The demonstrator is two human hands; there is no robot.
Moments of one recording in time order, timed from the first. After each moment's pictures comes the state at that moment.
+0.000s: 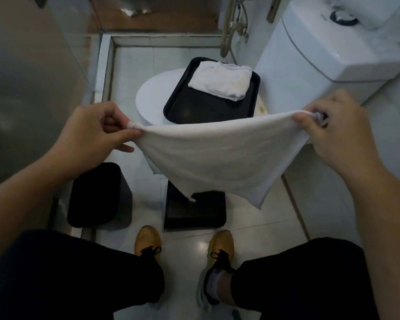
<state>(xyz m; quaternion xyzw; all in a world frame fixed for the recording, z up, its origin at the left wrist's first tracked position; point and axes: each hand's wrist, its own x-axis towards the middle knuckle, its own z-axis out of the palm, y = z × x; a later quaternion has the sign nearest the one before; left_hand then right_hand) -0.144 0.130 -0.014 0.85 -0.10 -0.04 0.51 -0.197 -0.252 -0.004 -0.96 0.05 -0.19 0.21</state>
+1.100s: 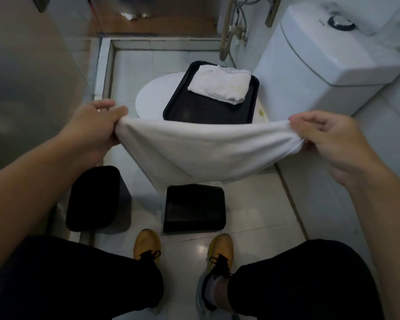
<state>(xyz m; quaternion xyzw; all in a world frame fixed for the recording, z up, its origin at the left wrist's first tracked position) -0.109 0.114 -0.017 0.72 0.17 -0.07 0.67 -0.193 -0.250 -0.016 -0.76 0.12 -0.07 0.63</state>
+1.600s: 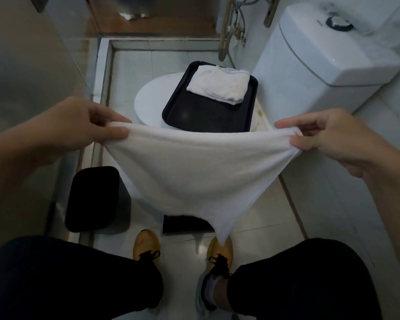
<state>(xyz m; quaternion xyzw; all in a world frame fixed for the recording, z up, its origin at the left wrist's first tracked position) -0.111 0.156 0.004 0.90 -0.08 -0.16 0.41 -0.192 -0.256 0.012 -0.86 0.11 0.07 0.49</state>
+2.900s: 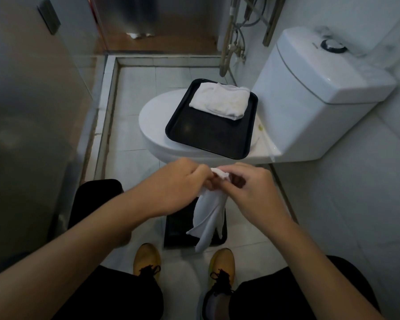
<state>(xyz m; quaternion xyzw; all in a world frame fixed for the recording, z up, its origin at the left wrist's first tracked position) -0.178 0.034 -0.002 0.87 -0.19 -0.23 0.39 -0.216 -0.143 -0.056 -0.90 -0.06 -0.09 0.43</state>
